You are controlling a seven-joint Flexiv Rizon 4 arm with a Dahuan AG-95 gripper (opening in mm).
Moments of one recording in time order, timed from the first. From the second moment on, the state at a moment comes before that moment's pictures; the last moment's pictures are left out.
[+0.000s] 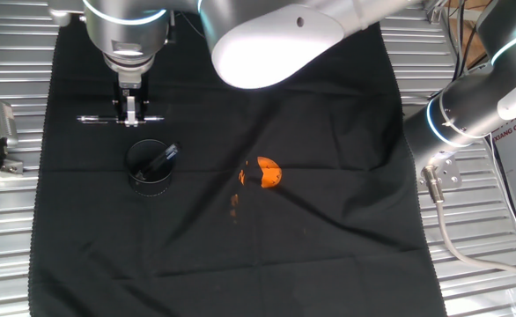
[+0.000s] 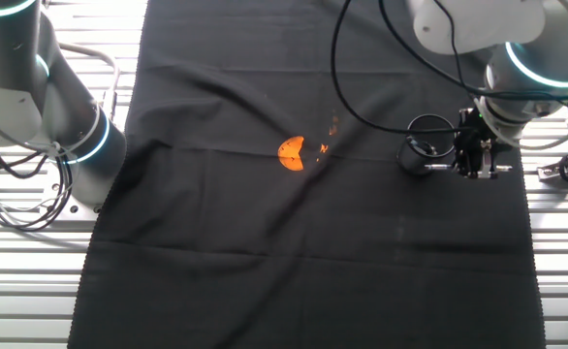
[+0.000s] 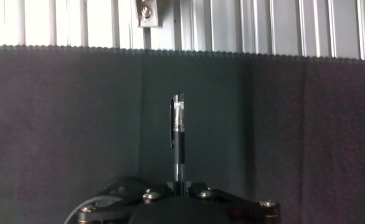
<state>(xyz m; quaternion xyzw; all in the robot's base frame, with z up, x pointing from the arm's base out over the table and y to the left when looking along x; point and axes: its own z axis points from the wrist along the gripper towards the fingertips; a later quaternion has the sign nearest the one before) 0.656 -0.045 0.125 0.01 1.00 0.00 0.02</state>
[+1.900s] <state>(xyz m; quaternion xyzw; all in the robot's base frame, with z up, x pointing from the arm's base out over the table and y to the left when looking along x) 0.656 -0.044 0.125 -0.10 0.99 -0.04 0.00</state>
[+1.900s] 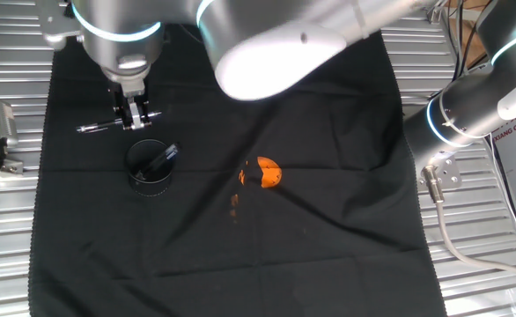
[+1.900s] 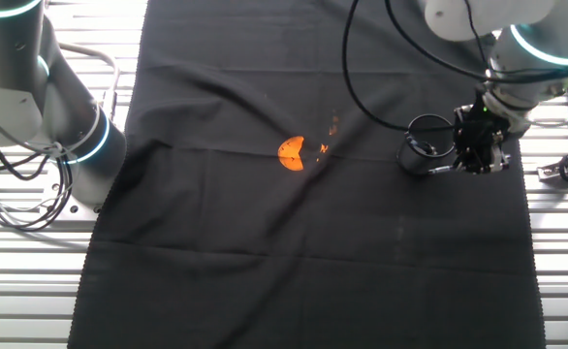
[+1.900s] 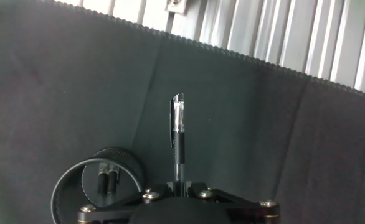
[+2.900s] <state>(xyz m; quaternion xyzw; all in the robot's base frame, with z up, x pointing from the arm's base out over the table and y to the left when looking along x) 0.658 -0.044 0.125 -0.14 0.99 -0.05 0.03</state>
